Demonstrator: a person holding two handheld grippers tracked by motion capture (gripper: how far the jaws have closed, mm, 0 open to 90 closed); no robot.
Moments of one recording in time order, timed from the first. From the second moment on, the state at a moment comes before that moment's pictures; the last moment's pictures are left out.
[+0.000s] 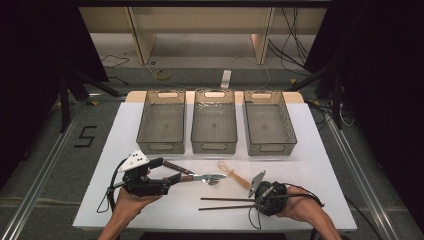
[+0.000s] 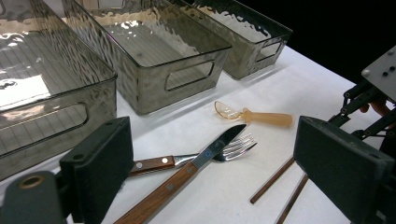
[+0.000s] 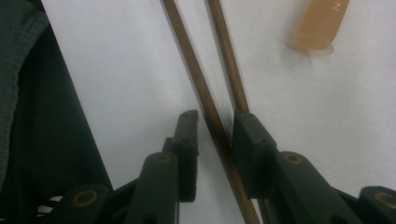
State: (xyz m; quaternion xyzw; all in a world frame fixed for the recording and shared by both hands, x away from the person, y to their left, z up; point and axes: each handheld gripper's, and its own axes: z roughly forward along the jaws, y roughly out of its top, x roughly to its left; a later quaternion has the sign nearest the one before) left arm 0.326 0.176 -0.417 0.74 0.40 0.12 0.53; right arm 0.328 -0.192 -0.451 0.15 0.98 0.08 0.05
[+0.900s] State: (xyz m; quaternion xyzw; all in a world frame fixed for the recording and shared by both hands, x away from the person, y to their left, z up) left arm 0.328 0.170 -0.420 0.78 0.37 0.12 0.48; right arm 0.319 -0.185 -0.446 0.08 0.99 0.08 0.04
